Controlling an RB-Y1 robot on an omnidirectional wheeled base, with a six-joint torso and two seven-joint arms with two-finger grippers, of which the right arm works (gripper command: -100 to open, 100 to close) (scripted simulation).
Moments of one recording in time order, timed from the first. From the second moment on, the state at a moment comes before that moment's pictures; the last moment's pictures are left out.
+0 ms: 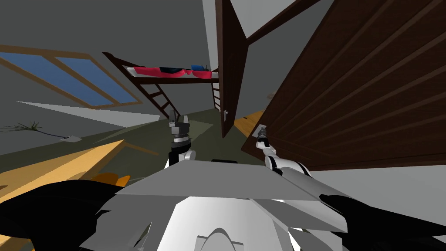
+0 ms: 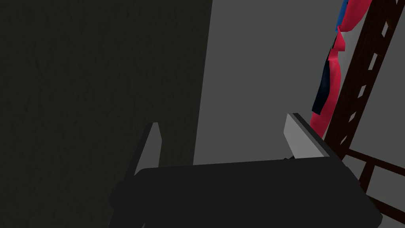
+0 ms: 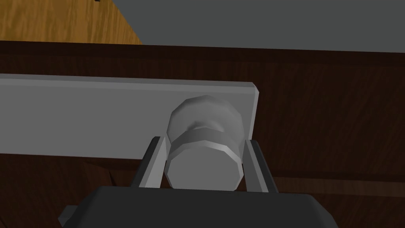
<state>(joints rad) -0.44 -0.39 -0.26 -0.48 -0.23 -0.56 -0.07</state>
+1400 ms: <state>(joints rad) -0.47 -0.35 -0.15 -0.49 -0.17 -0.55 -0.13</state>
